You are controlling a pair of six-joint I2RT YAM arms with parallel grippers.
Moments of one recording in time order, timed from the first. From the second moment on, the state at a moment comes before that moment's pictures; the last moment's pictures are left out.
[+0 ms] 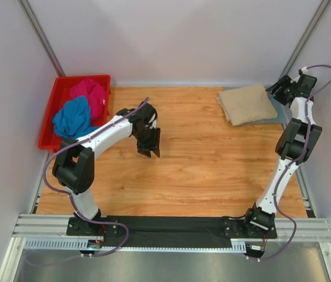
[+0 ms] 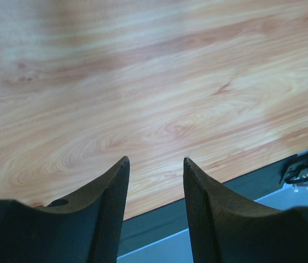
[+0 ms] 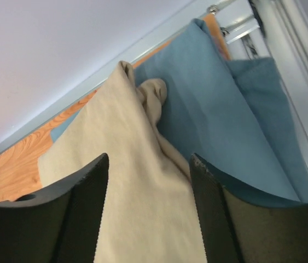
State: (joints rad) left arm -0.56 1.78 1.38 -0.89 0.25 -0.50; right arm -0.44 2.44 2.13 -0.25 -0.44 0.42
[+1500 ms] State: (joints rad) left arm -0.55 1.59 1.45 -0.88 0.21 -0.48; right arm -0.10 1.92 1.56 -0.78 -0.31 0.38
